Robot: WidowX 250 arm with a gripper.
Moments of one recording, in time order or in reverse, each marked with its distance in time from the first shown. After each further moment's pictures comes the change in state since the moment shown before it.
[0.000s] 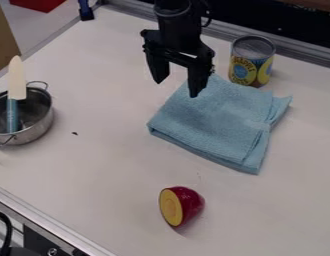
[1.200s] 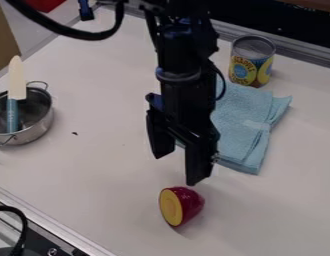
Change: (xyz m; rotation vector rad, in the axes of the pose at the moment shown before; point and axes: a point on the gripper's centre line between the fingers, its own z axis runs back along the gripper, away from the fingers) arm -0.105 -0.079 0.003 -0.128 0.218 -0.283
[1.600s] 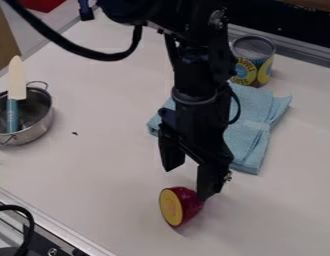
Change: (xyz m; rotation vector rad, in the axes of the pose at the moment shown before) arm 0.004 -0.010 -0.015 0.042 -0.013 -0.009
